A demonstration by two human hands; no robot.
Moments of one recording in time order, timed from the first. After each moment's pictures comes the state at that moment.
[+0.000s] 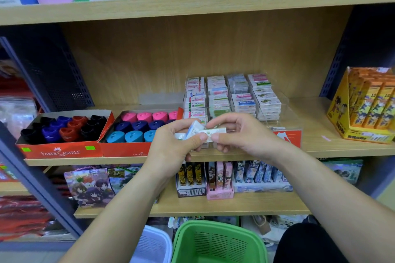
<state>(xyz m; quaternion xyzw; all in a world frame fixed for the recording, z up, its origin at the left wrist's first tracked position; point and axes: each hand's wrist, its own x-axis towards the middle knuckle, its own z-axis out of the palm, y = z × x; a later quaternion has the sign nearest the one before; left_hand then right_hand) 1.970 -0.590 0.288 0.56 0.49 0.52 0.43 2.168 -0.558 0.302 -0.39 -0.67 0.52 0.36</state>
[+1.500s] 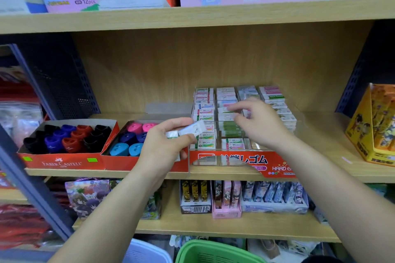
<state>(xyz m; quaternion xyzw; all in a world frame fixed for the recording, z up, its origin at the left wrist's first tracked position) 1.946 -0.557 0.302 0.51 0.52 0.55 0.41 2.169 -0.490 0.323 -0.54 -0.76 0.14 0.34</state>
